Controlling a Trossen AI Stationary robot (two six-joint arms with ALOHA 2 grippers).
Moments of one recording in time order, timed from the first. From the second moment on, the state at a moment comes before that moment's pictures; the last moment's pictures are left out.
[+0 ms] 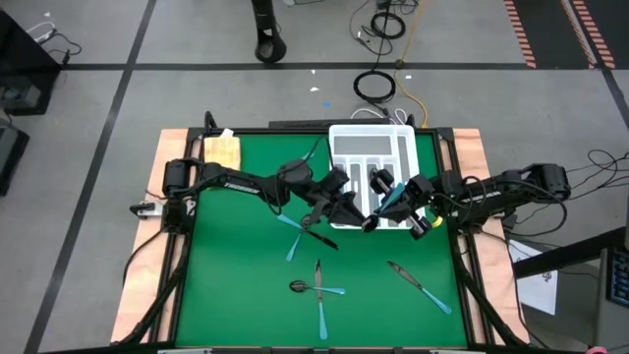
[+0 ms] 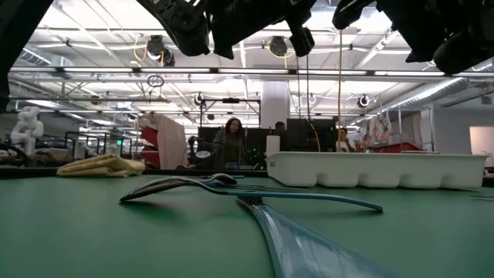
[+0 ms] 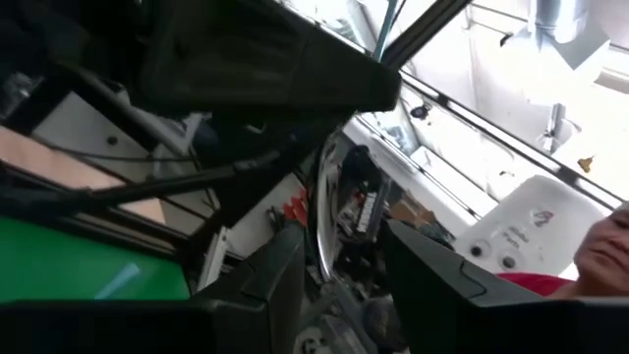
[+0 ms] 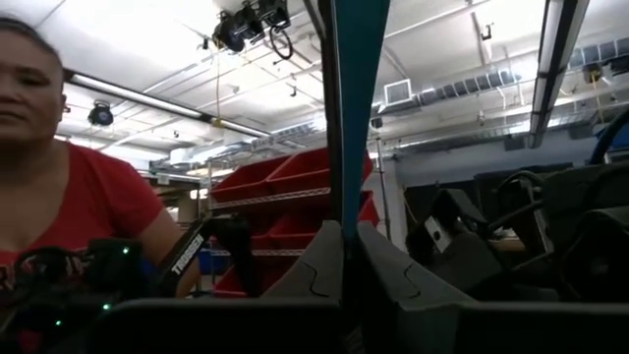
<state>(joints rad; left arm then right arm) 0.08 1.96 1.27 0.96 0.74 -0.97 -0.09 1.25 0.35 1.53 -0.53 0.43</state>
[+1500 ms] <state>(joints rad) 0.08 1.96 1.27 0.98 0.73 -0.89 -0.16 1.39 0.50 1.57 -0.76 0.55</state>
